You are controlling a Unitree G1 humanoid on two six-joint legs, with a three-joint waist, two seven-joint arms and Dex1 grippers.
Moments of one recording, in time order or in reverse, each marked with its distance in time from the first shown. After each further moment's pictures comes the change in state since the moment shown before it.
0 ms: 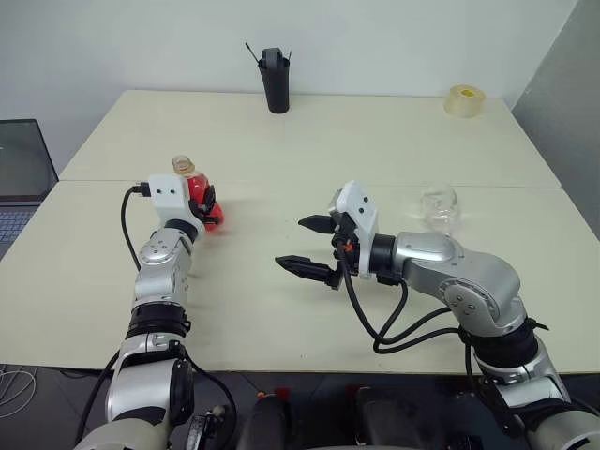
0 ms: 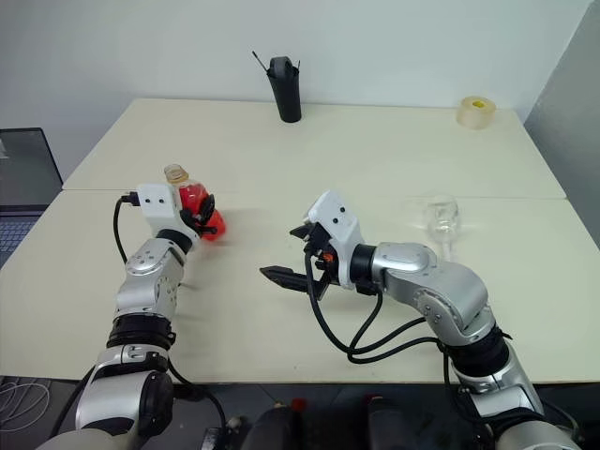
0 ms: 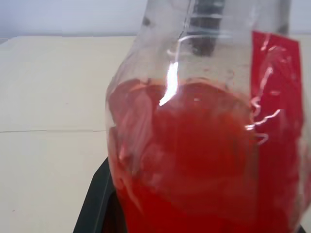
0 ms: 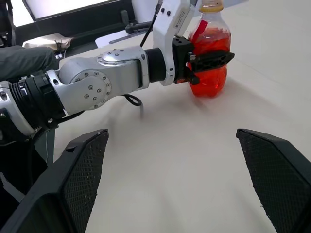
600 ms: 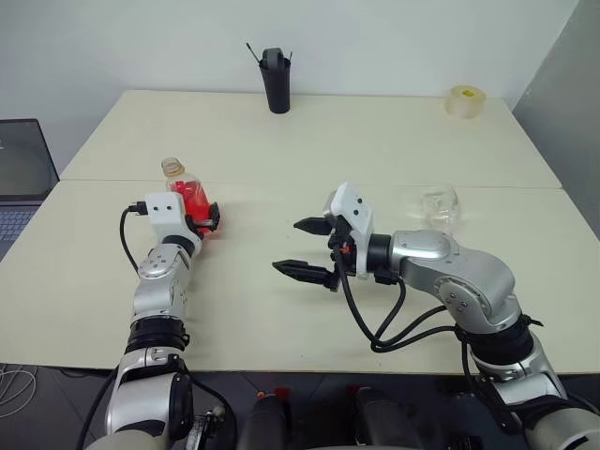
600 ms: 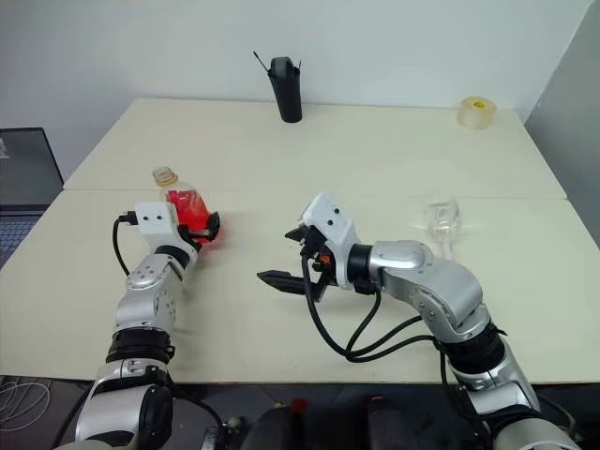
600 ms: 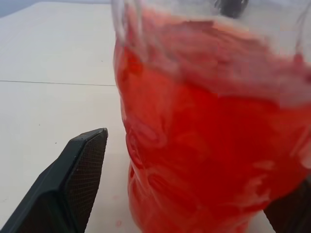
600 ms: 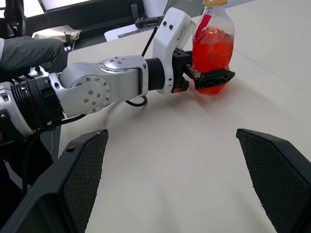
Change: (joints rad) left arm 0.069 -0.014 0.015 -0.027 -0.004 0.045 0.048; right arm -0.011 0.012 0.009 0.022 -0.048 -0.003 0.074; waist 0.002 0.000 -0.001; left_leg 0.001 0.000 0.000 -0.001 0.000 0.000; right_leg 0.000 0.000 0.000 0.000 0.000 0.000
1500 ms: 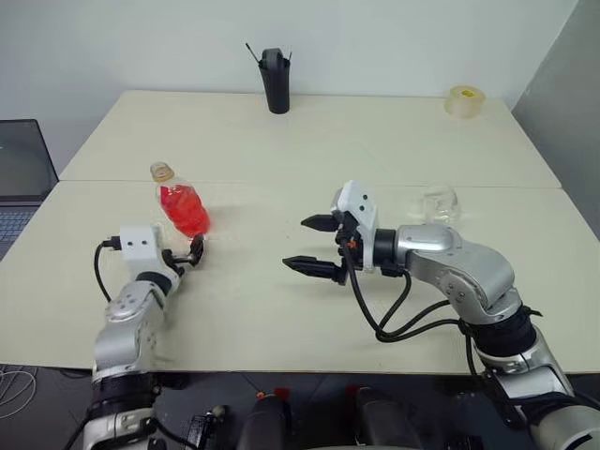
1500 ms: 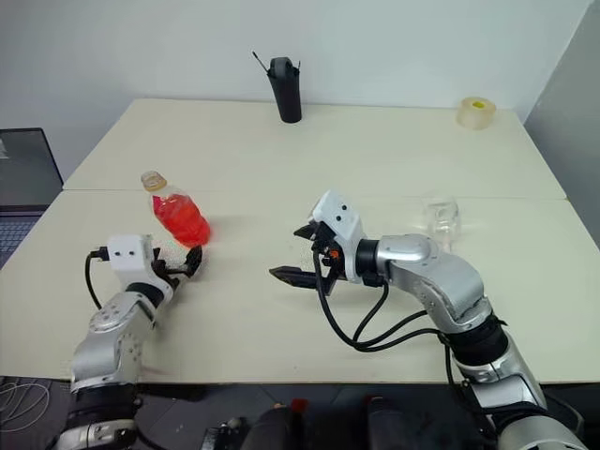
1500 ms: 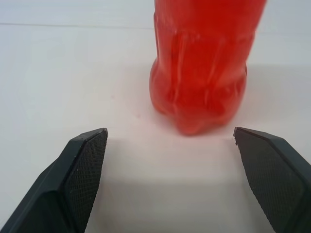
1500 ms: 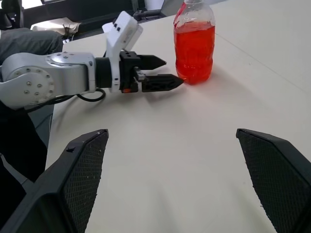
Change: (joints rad) left arm 0.380 0.048 0.058 -0.471 -0.105 0.258 -0.074; right arm -0.017 -0.039 -0.002 0.091 -0.056 -0.065 0.097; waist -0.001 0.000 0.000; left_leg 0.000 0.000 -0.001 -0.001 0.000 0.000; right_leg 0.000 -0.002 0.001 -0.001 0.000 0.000
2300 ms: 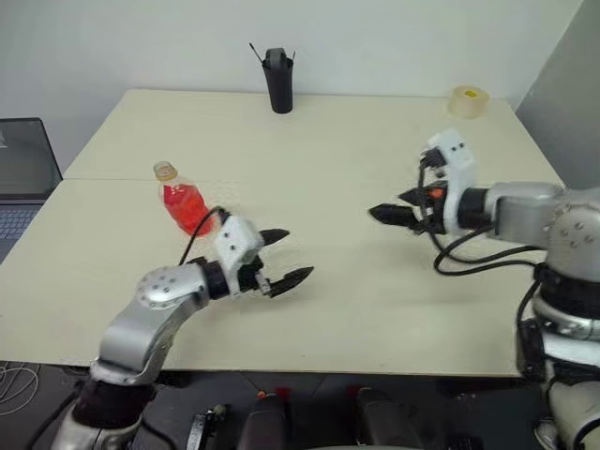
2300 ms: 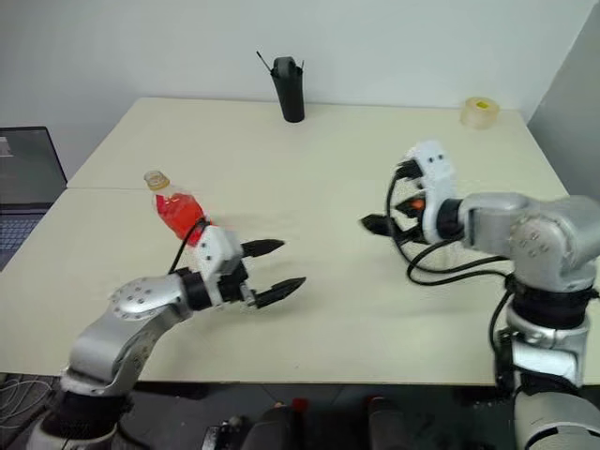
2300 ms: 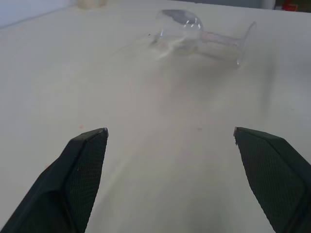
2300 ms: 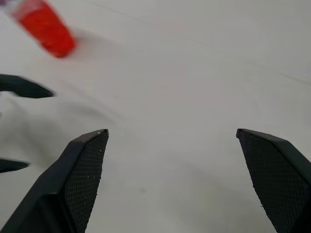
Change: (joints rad) left arm -0.106 0.177 -0.443 -0.435 -0.065 0.098 -0.524; right arm -0.232 -0.241 -0.470 0.177 0.305 0.728 -0.450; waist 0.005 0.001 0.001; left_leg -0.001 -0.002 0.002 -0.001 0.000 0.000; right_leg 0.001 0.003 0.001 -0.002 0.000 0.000
